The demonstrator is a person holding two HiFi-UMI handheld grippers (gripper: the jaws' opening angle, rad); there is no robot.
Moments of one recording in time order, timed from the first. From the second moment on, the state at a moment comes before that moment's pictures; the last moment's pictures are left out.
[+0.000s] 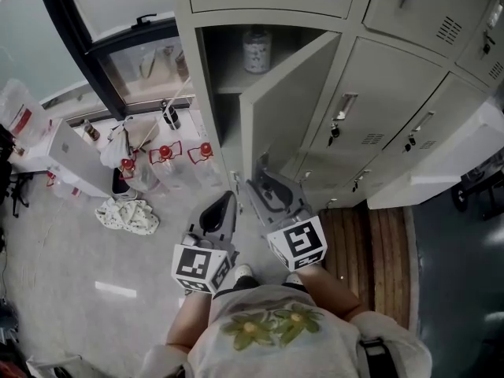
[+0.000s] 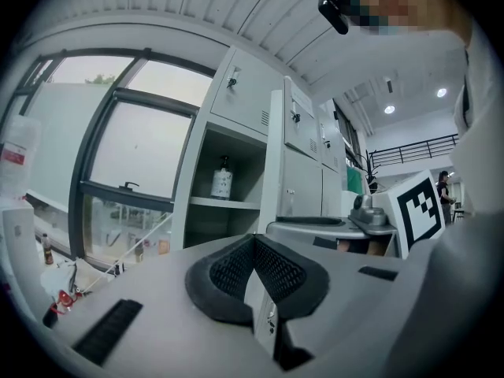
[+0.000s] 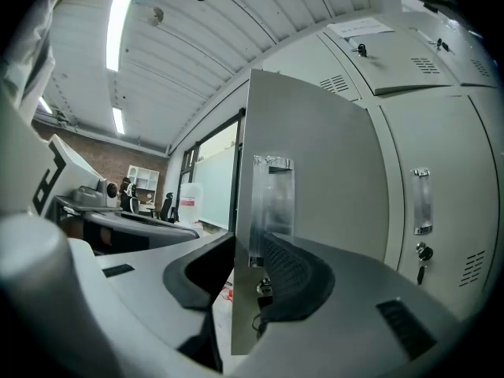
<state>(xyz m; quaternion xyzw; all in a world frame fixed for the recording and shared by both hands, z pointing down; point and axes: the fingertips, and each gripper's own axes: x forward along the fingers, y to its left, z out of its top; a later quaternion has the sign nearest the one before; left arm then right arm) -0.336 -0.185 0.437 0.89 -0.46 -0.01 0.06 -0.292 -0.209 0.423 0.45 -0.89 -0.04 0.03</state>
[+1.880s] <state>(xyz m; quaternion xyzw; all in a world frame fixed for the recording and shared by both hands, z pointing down) -0.237 -0.132 0.439 0.90 -0.44 0.01 0.06 -0.179 -0.139 0.426 0.47 -0.88 -0.03 0.02</state>
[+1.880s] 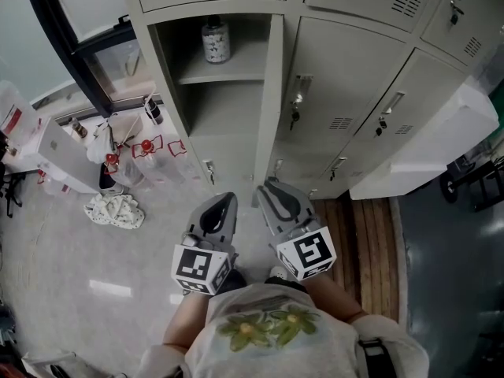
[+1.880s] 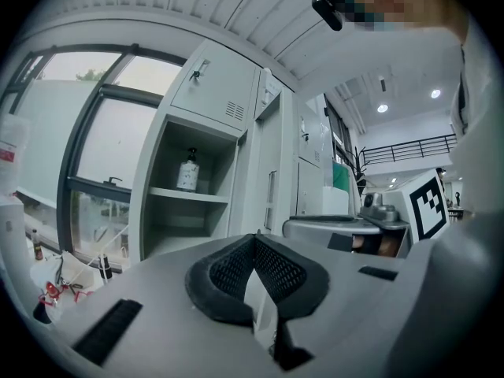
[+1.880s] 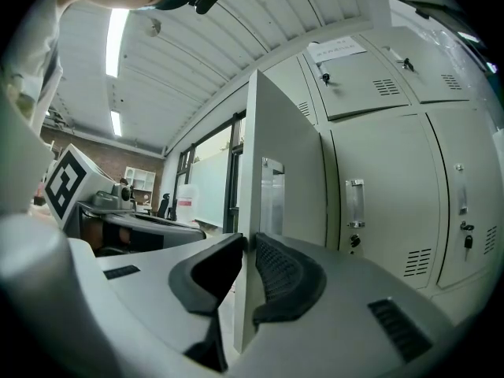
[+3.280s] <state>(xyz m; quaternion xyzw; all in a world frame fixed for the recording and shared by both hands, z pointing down) -0.213 -0.156 0.436 0.90 -0.43 0.03 0.03 -0.152 -0.124 0.446 0.42 -0.91 0.02 -0.01</state>
